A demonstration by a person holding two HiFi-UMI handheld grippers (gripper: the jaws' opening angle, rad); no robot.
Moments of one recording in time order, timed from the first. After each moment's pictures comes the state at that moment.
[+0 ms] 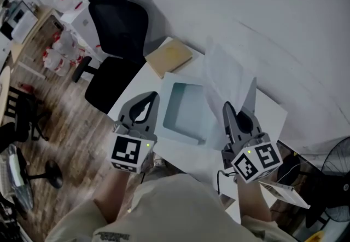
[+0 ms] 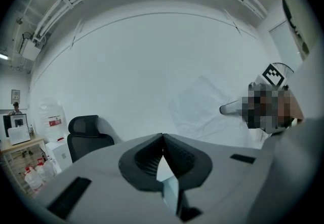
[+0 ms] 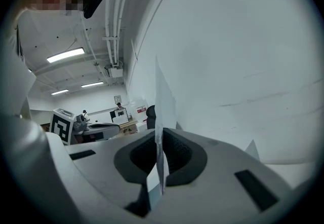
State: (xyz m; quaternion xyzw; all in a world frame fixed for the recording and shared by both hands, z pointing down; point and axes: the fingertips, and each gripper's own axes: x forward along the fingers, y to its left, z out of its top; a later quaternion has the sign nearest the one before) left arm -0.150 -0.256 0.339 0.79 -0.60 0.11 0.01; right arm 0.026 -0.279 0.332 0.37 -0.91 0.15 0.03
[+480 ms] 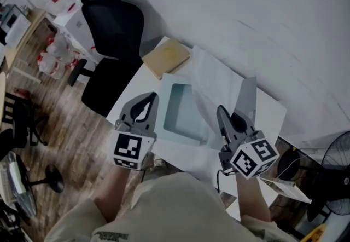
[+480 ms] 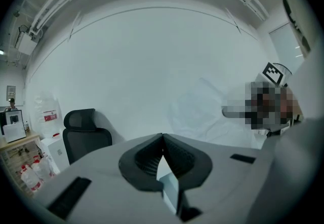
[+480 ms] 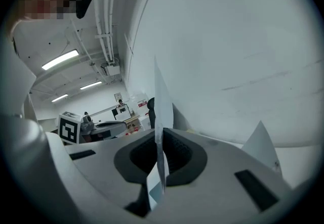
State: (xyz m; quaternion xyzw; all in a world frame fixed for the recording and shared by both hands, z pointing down) left arm -0.165 -0.276 0.368 0.80 -0.58 0.13 0.03; right arm 0.009 -0.284 0.365 0.36 -0.91 0.21 0.05
